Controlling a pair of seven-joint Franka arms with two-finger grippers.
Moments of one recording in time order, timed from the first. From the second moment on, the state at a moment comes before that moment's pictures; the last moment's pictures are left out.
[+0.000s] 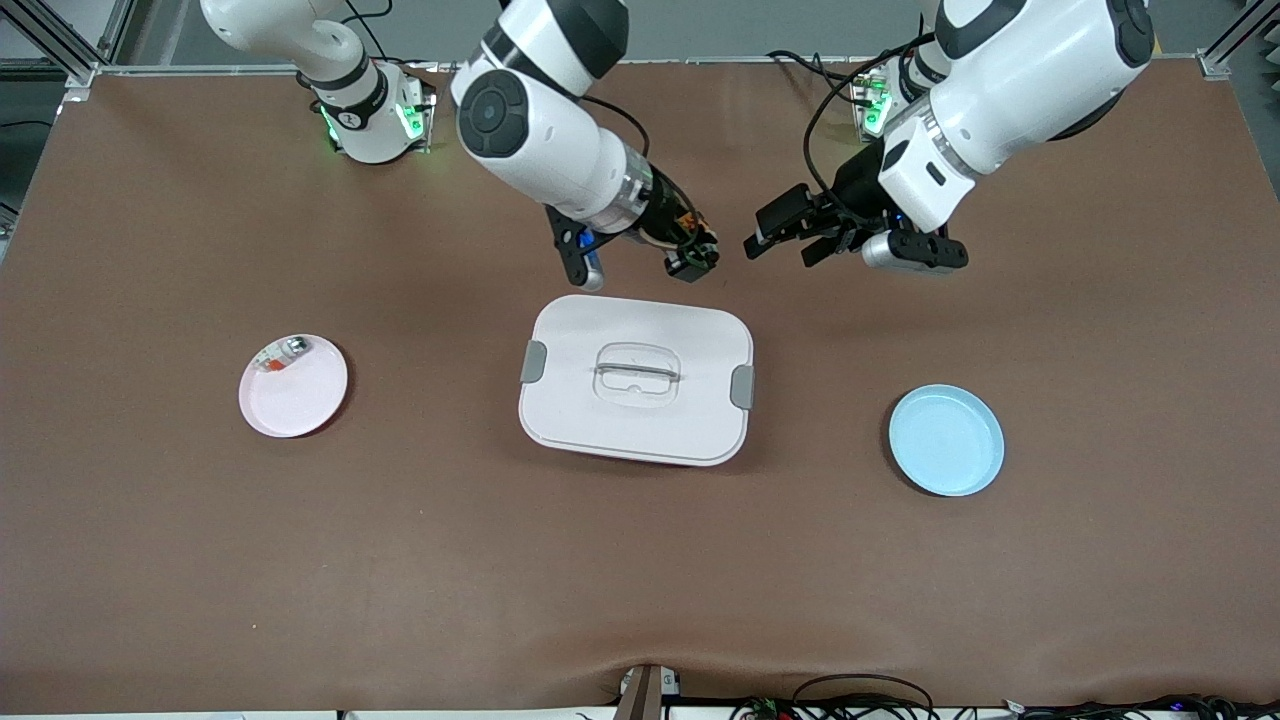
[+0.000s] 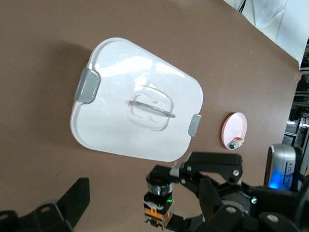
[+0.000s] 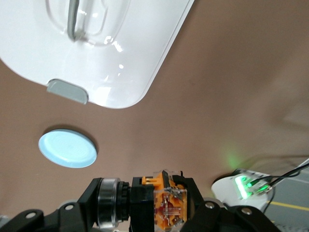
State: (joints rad) left arm -0.16 -0.12 -0.31 -2.00 -0.64 2.16 -0.41; right arm 0.82 0.42 -0.04 -1.44 0.61 2.12 1.81
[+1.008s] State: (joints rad) left arm -0.15 -0.22 -0.31 -2.17 -0.85 2.23 -0.14; right arm 0.83 0.43 -0.05 -1.42 0.73 2.21 1.82
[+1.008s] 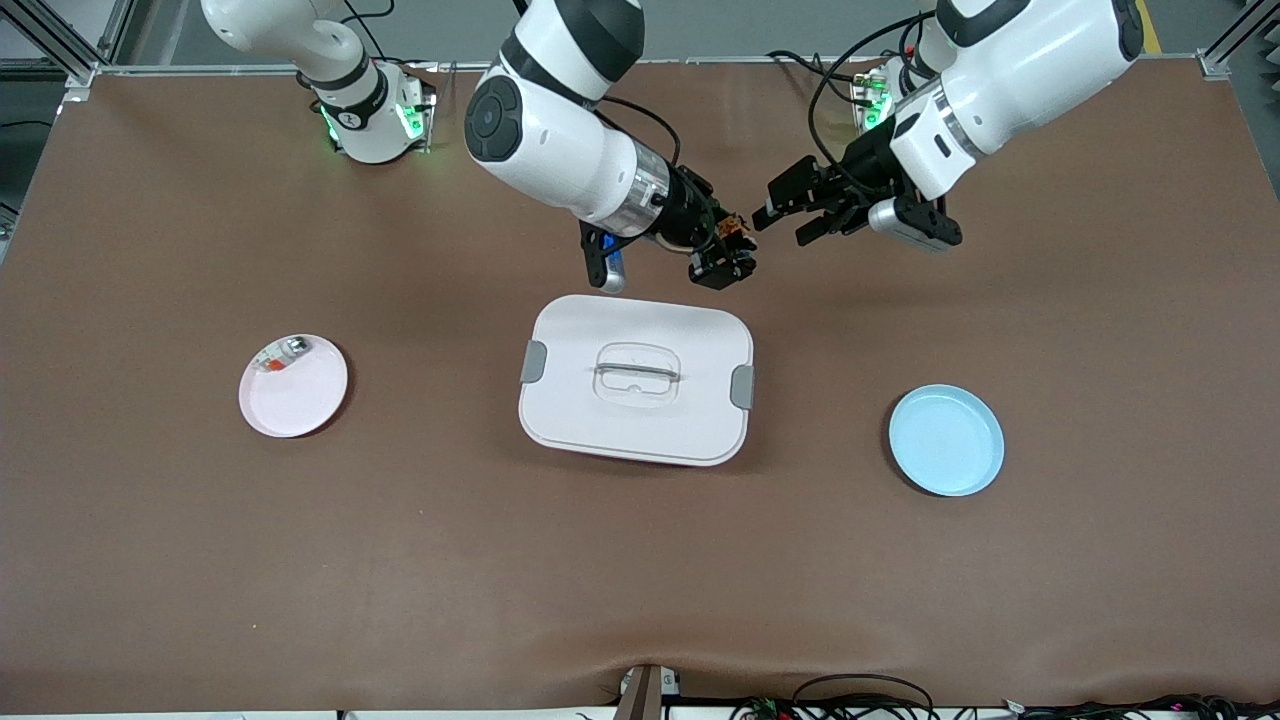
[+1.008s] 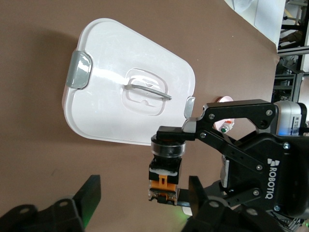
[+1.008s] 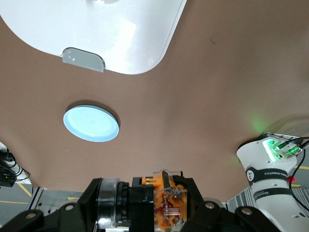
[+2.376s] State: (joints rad) left arm -0.16 -0.12 -0.40 -2.17 -0.94 2.35 -0.05; right arm 0.83 0.45 -0.05 -1.42 0.73 2.22 1.83
